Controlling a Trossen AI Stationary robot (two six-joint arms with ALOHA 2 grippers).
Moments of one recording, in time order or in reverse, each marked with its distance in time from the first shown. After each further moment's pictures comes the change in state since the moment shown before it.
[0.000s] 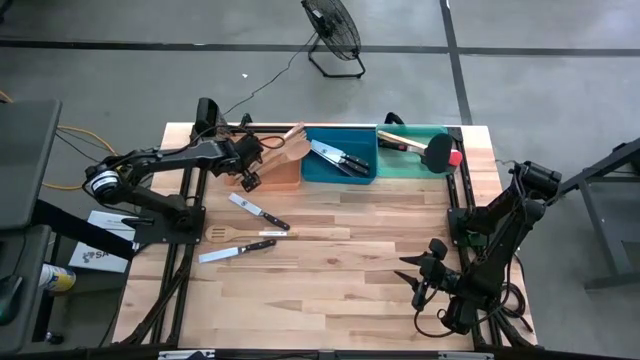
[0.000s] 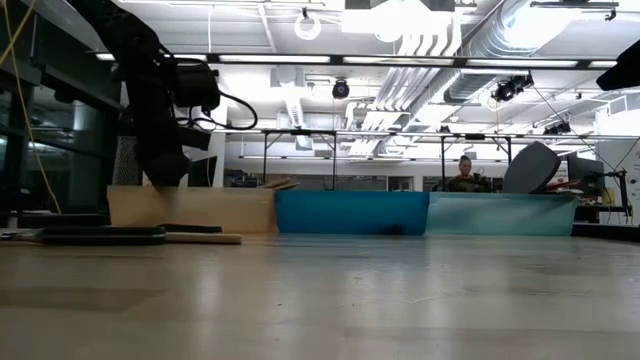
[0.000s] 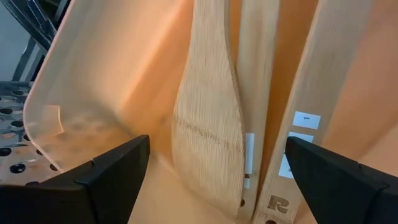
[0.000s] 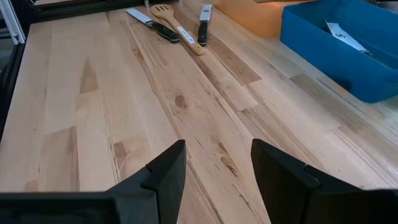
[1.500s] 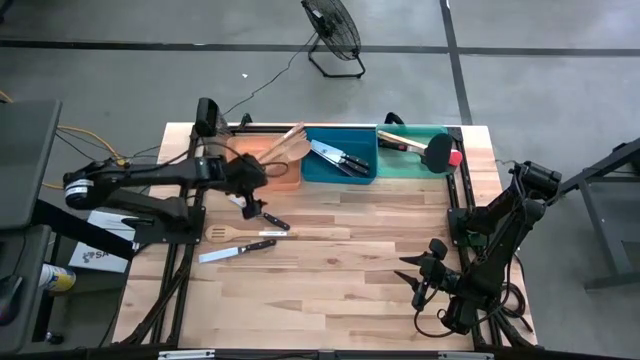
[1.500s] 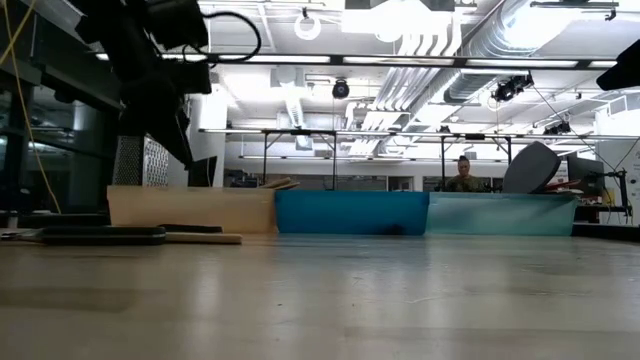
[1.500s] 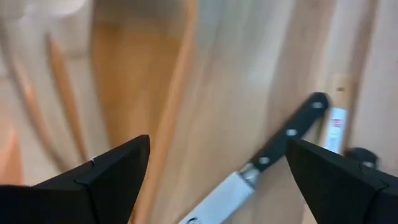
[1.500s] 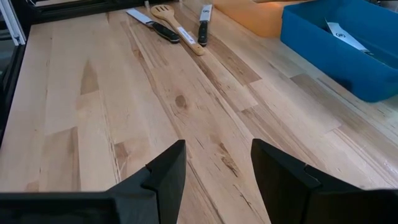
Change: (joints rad) left arm -0.335 -0.246 0.004 -0.032 0.277 -0.029; right arm 0.000 0.000 0.000 0.002 0.000 0.003
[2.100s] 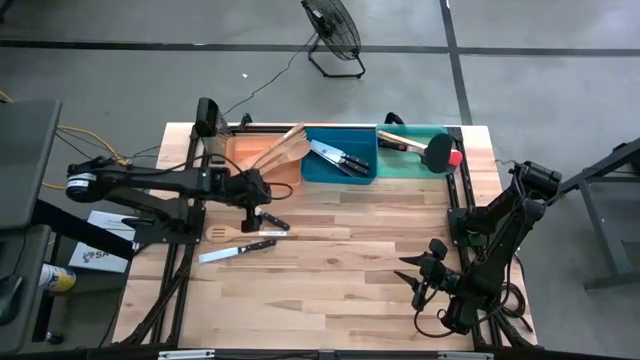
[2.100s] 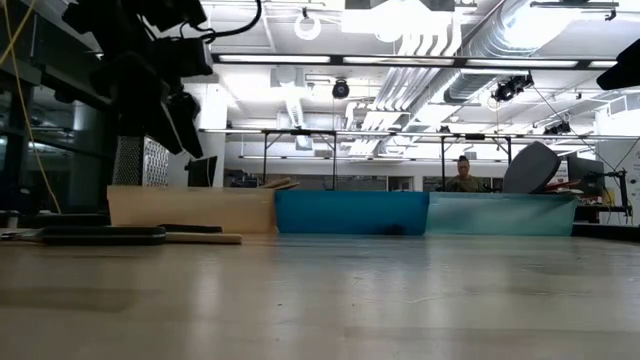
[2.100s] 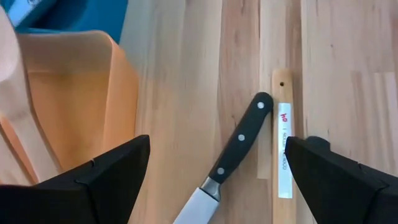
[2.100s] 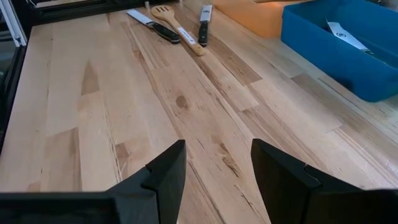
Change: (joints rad) left arm -0.191 0.013 0.000 0.050 -0.024 0.067; right arm 0.000 0.000 0.000 0.004 0.001 0.001
